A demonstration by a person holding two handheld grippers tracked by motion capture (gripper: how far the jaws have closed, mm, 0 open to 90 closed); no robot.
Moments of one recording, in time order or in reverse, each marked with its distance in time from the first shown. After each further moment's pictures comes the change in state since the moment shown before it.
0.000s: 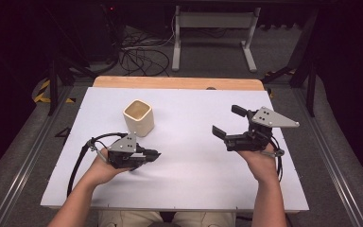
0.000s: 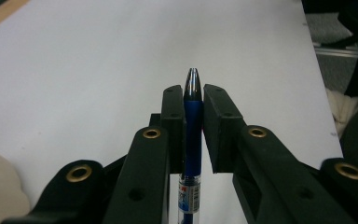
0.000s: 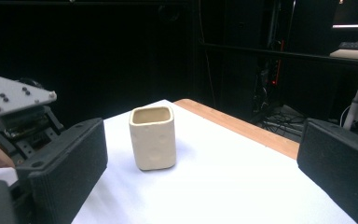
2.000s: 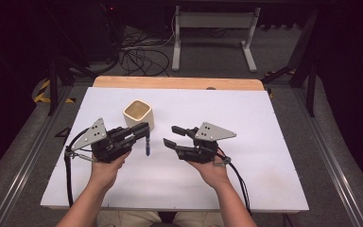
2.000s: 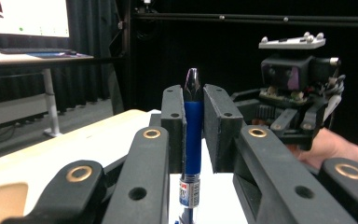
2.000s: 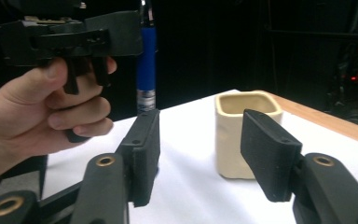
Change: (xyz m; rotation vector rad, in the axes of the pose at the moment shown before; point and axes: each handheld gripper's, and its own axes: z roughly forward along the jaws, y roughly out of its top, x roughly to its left) left arm -0.017 0.023 -0.043 -0.567 0.232 -0.207; right arm 0.075 -0.044 0.093 0.026 0.230 0.003
